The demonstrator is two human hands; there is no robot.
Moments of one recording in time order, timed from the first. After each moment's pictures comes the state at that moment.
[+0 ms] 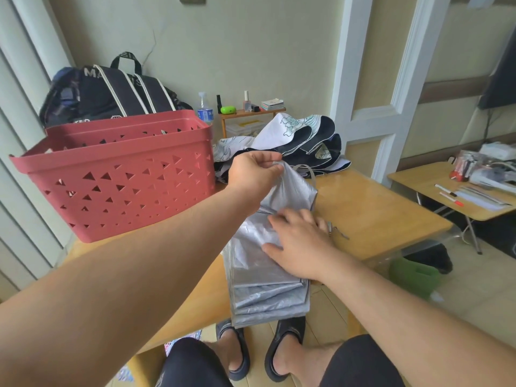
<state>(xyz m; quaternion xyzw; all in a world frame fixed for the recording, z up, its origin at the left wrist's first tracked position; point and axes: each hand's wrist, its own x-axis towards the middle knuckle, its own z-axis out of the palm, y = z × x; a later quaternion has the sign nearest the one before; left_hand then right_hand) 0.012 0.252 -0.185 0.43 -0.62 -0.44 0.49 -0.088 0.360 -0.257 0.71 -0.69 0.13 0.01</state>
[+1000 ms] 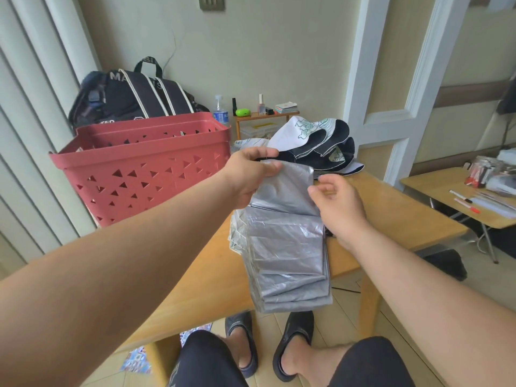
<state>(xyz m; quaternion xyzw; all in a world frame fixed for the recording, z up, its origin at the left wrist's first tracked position) 0.061 0.254 -0.161 0.41 -0.58 -0.56 0.43 -0.122 0.328 -0.235 0.47 -0.64 0.58 -0.18</state>
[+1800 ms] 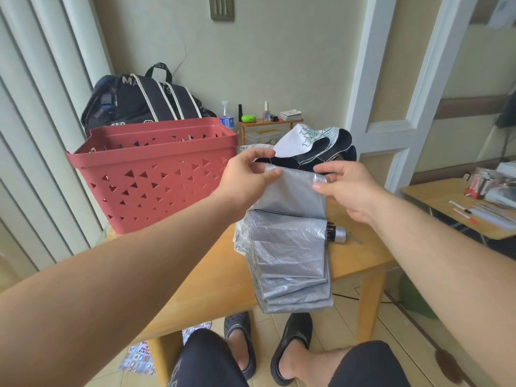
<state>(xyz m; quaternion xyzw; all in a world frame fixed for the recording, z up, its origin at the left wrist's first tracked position) 0.084 0.285 -0.160 0.40 -0.65 -0.41 0.50 -0.138 0.327 -0.174 0.52 -0.61 0.53 -0.28</state>
